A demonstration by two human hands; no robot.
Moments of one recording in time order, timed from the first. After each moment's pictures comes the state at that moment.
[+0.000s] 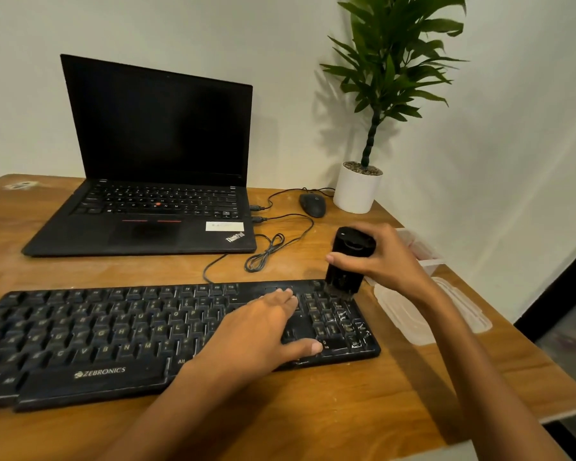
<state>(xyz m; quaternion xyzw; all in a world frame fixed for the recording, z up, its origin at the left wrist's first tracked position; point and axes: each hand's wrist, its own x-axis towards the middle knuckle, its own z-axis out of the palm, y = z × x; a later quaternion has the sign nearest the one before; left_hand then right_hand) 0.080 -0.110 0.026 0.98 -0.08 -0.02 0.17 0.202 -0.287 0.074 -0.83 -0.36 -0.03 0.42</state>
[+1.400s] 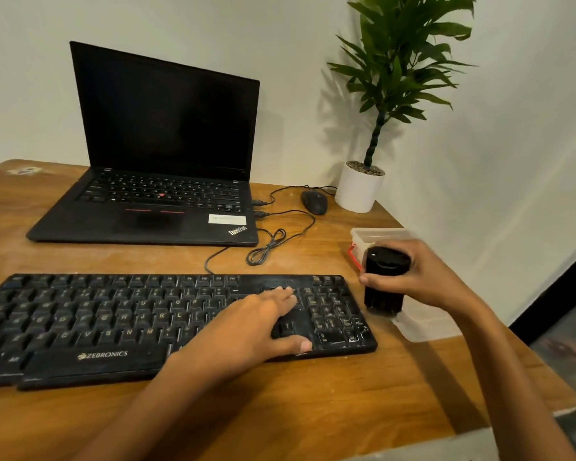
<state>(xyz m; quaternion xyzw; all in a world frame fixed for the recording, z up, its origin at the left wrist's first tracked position) 0.076 -0.099 0.020 0.97 -0.12 -0.03 0.23 0.192 -0.330 0.074 -0.83 -0.38 0.01 0.41</state>
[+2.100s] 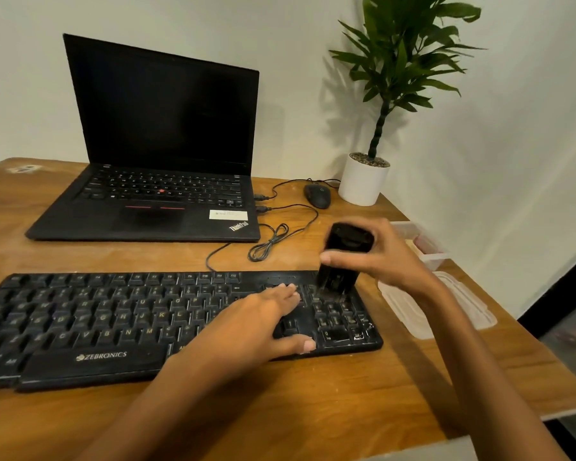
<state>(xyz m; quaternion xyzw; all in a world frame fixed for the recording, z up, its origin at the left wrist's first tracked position) 0.075 -0.099 0.020 0.97 -0.12 -0.03 0.23 0.200 -0.278 0.071 -0.79 -0.42 0.04 0.44</state>
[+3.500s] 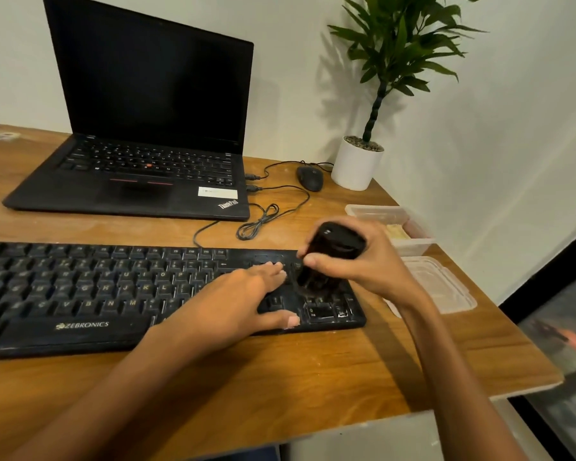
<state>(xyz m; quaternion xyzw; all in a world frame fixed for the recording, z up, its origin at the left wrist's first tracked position) 0.076 -0.098 0.020 0.97 -0.11 -0.03 0.21 0.167 -0.282 0.058 -0.74 -0.43 0.04 0.52</state>
